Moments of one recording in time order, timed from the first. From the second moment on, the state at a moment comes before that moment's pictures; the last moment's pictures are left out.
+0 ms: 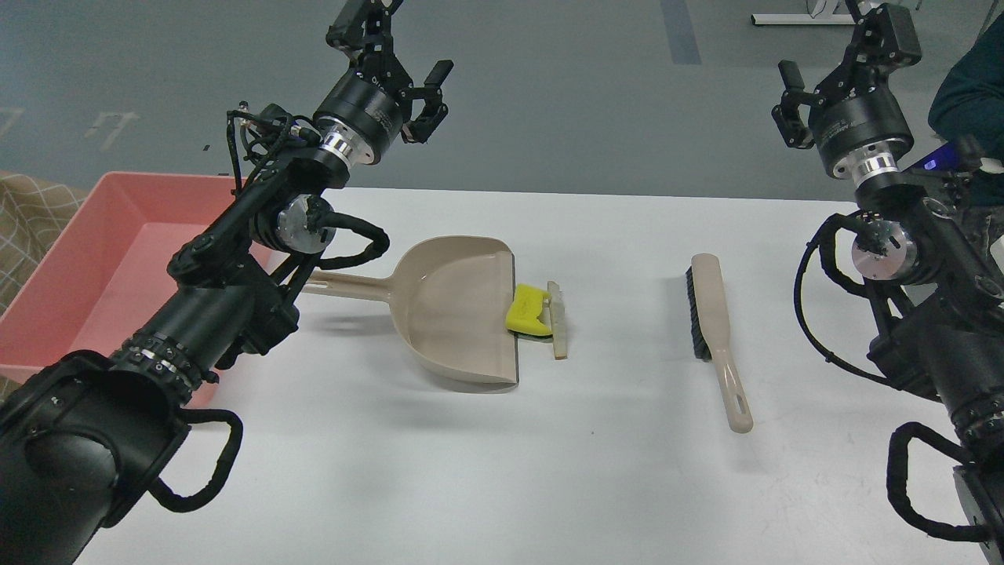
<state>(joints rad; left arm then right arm) -0.85 0.09 -1.07 -0.74 0.51 -0.28 -0.25 0.81 -0.14 1.31 0.65 -0.79 0.25 0.30</state>
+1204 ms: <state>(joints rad) -0.41 0.98 -0.67 -1.75 0.62 0.19 -0.26 0.81 -0.15 1.31 0.65 -0.79 0.24 0.30</state>
